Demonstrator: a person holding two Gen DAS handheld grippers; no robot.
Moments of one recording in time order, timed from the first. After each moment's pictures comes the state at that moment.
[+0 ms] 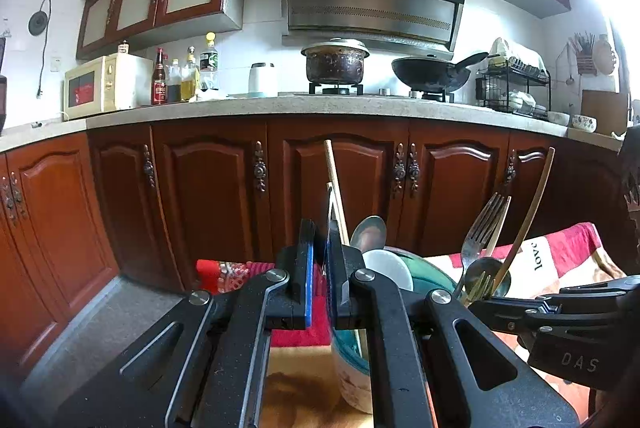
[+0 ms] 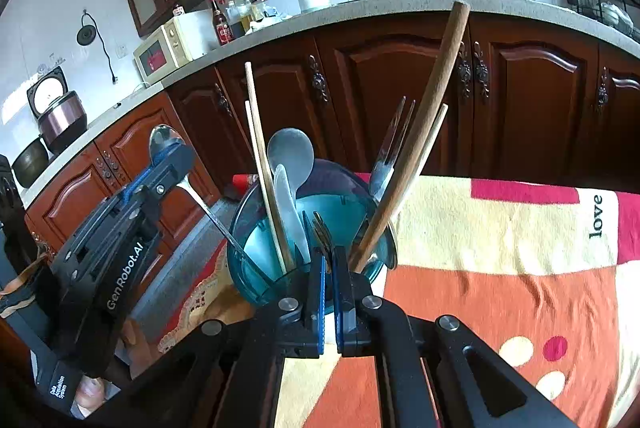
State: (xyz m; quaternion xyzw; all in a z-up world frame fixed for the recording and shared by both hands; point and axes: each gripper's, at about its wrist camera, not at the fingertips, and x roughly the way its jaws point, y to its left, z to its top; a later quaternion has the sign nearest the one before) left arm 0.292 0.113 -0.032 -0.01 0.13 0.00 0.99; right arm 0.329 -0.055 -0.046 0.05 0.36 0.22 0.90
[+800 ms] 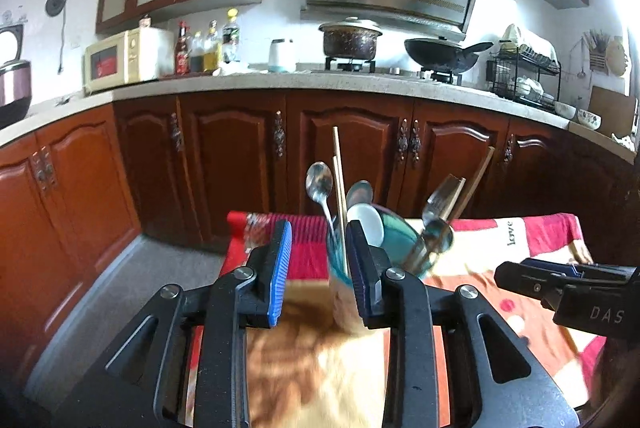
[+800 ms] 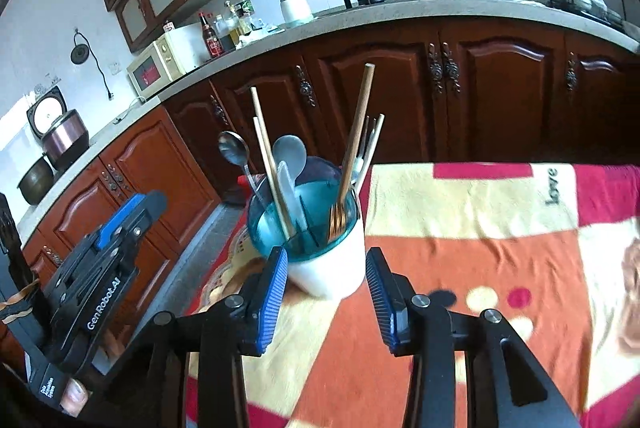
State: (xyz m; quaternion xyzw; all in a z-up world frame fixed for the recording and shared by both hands) left arm 0.197 0.106 0.018 -0.03 0.21 0.03 0.98; right arm 0.254 -0.100 0.002 0.08 0.37 0.20 0.90
